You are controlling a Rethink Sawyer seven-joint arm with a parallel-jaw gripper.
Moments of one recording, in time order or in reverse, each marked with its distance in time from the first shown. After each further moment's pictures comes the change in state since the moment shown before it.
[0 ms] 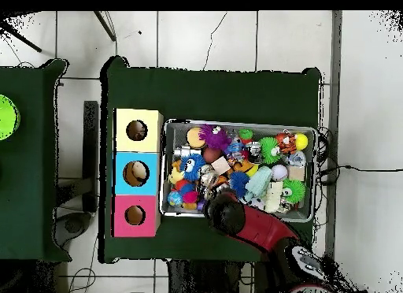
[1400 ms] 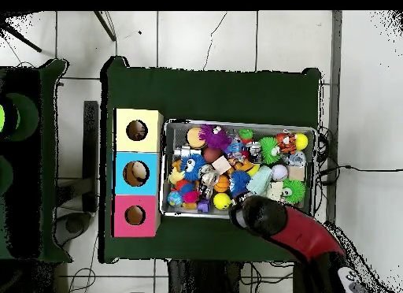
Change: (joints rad) arm -0.137 -0.145 -0.005 -0.049 -0.076 0.410 0.000
